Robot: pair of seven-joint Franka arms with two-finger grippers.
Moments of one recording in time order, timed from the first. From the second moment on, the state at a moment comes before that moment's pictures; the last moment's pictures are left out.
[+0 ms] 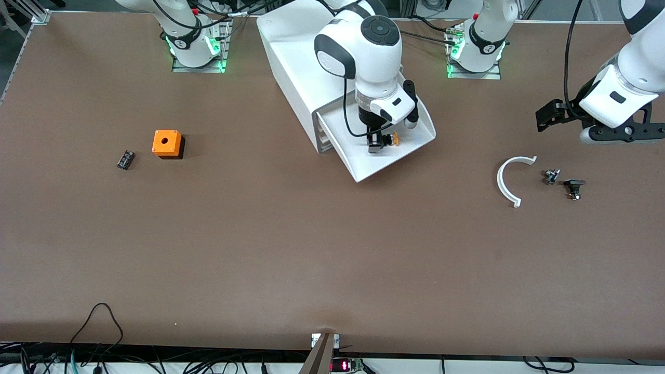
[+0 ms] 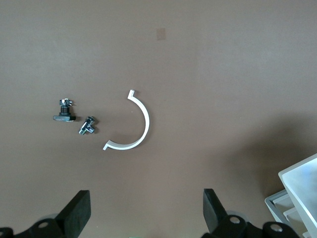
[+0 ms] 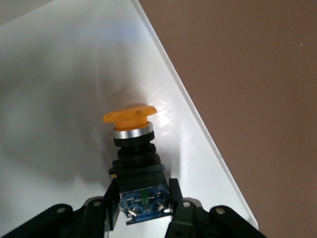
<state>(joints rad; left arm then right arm) 0.17 -0.05 -0.25 -1.74 0.04 1.60 -0.11 1.04 0.76 -0.13 -1.07 -0.02 1.97 -0.62</state>
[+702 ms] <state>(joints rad) 0.14 0.06 -0.25 -1.69 0.04 1.59 -0.11 0.97 0.65 -0.21 -1.08 -0.02 1.96 -0.20</state>
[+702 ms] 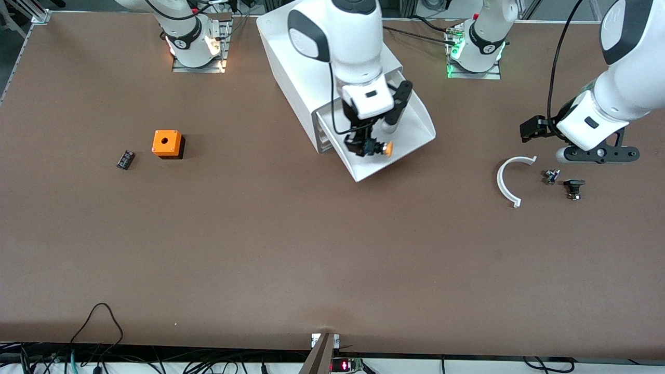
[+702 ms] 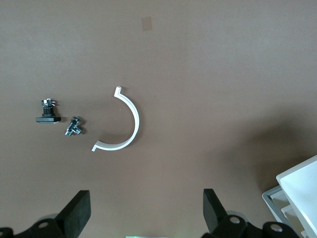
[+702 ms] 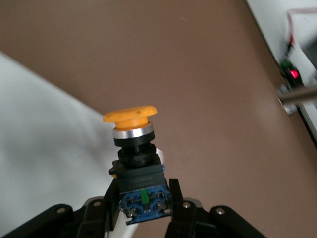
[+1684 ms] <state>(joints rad) -0.09 0.24 -0.35 -1.98 0.01 2.21 -0.75 0.56 0.53 -0.32 -1.67 -0.02 2.21 0.13</state>
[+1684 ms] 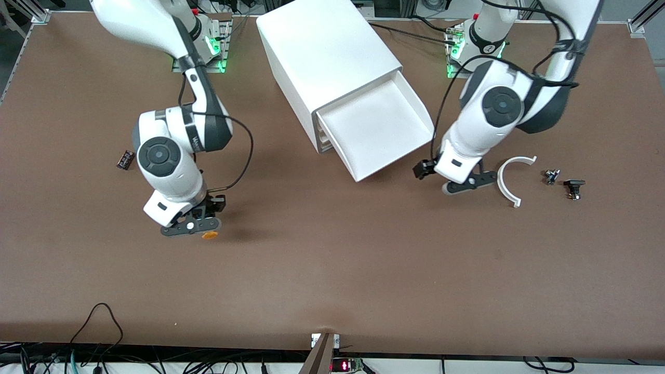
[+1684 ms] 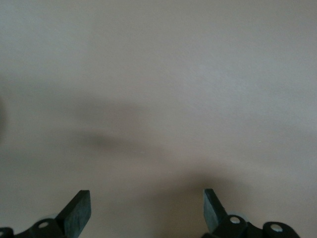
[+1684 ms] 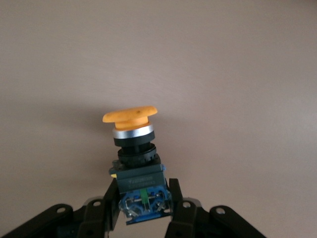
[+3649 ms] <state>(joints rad) 0.06 0.13 -0.43 -2.02 -0.20 2.31 -0.80 0.35 0.39 -0.27 -1.67 0.08 2.01 0.02</state>
